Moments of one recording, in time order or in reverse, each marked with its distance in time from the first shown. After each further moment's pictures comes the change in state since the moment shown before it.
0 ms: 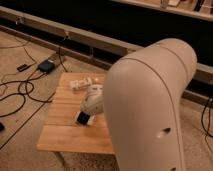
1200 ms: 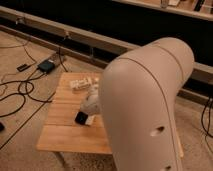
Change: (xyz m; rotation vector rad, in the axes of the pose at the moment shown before) arm -0.002 -0.006 0.000 0.034 -0.026 -0.027
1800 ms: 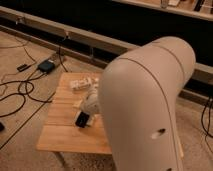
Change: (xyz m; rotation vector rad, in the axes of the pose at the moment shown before) arm 0.006 0.002 -0.008 -0.011 0.015 0.014
